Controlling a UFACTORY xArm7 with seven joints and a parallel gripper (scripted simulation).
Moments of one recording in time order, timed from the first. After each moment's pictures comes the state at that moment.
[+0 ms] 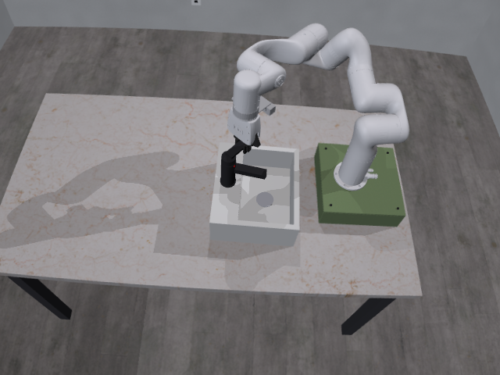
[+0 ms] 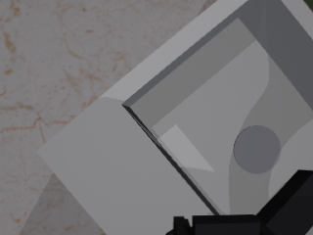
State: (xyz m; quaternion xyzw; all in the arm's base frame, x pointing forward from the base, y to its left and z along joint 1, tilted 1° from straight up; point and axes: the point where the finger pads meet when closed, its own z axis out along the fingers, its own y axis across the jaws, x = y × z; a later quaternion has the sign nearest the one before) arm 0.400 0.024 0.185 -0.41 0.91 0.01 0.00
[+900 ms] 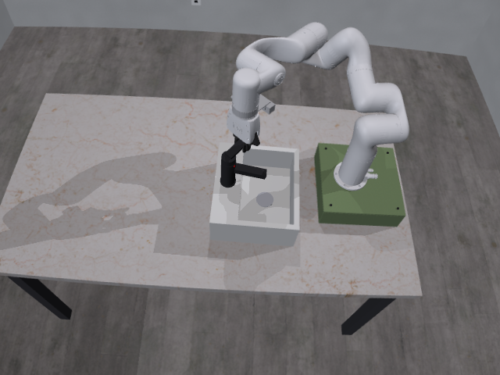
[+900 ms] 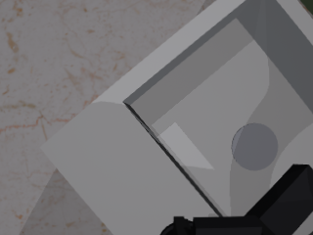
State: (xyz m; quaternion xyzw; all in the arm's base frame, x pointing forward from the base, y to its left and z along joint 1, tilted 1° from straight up) arm 0.402 0.026 0.194 -0.41 0.91 0.01 0.00
